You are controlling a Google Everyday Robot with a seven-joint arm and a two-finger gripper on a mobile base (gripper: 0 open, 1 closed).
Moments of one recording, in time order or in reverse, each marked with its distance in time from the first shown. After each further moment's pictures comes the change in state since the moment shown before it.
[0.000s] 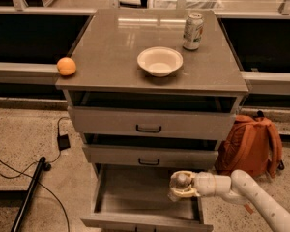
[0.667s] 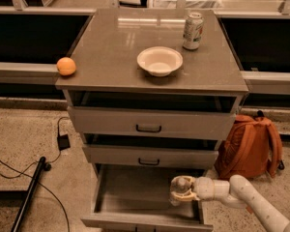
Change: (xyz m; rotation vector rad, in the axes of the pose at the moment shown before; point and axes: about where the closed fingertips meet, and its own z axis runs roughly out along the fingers) arm 0.044 0.002 -0.006 0.011 0.014 0.036
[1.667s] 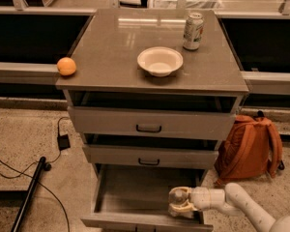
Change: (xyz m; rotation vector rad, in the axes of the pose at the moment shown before) arm 0.062 0.026 0.003 -0.040 0.055 0.018
